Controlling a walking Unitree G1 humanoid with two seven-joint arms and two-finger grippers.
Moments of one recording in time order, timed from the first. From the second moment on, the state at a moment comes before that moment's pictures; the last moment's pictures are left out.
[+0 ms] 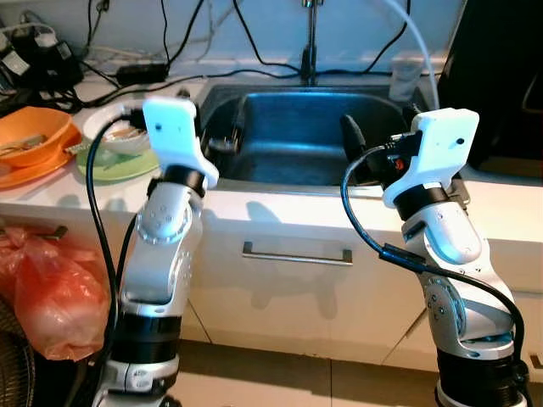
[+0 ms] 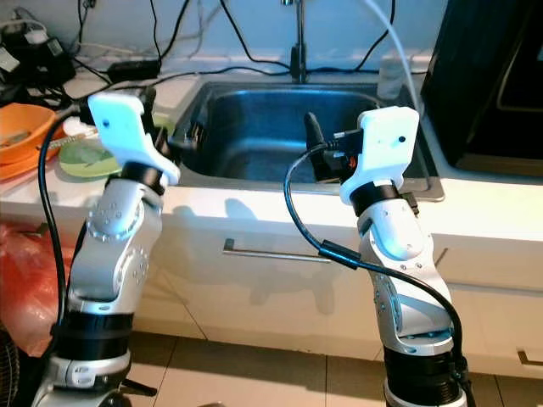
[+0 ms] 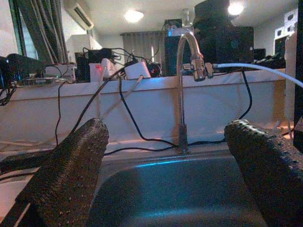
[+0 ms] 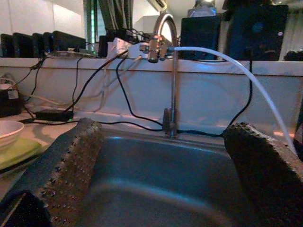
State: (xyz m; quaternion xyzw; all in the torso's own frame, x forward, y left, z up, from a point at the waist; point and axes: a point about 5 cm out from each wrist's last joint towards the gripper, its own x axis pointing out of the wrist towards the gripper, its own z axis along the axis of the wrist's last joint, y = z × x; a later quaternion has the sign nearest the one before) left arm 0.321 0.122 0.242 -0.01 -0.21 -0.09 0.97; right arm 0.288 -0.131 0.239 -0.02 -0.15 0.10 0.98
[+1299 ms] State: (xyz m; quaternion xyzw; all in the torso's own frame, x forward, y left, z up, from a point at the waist) left arm 0.325 0.124 0.247 -0.03 -0.21 -0.10 0.97; right arm 0.288 -0.131 0.241 -0.02 -0.16 0.10 0.98
